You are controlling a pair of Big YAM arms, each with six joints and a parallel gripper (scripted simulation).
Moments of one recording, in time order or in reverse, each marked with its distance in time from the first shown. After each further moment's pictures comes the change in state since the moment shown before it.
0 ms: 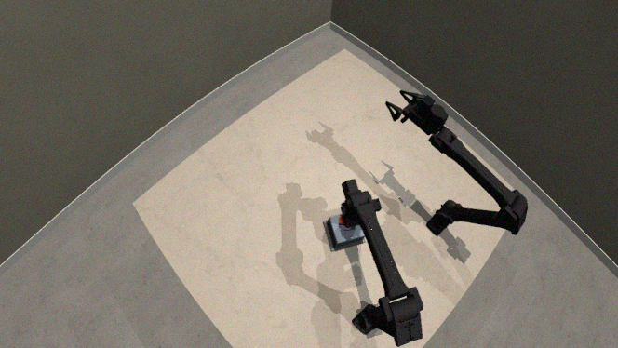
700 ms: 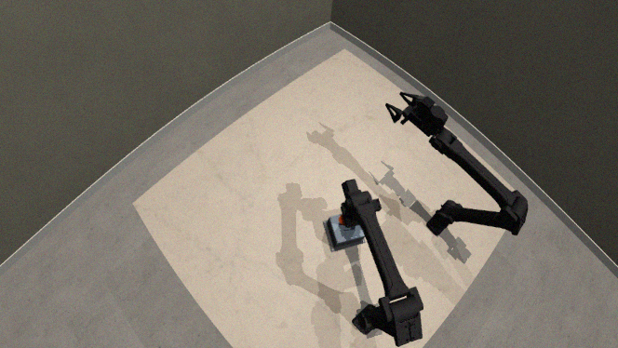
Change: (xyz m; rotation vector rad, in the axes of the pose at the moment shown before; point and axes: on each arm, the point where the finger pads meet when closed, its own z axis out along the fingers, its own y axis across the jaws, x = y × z) left arm 0.000 0.000 0.000 0.000 0.000 0.000; right arm 0.006 0.002 -0.003 -0.002 0.012 0.000
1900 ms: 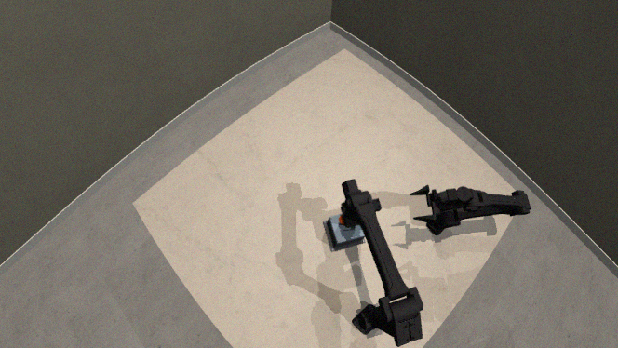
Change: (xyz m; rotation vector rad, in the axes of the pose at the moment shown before) left arm 0.000 0.000 0.000 0.000 0.000 0.000; right arm 0.157 0.209 -0.332 -0.856 0.143 -0.092
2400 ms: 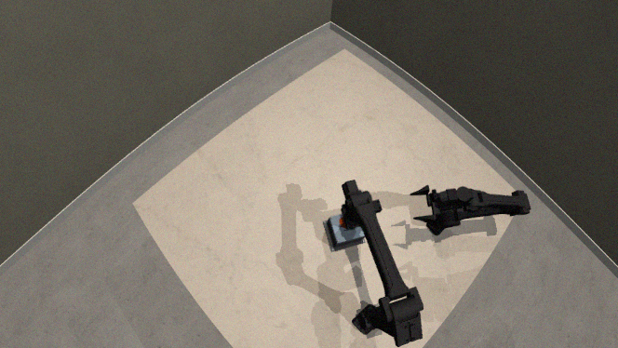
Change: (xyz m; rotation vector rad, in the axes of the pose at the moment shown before) left arm 0.000 -0.010 -0.001 0.040 0.000 -0.001; right arm 0.000 0.000 0.000 0.000 0.000 0.000
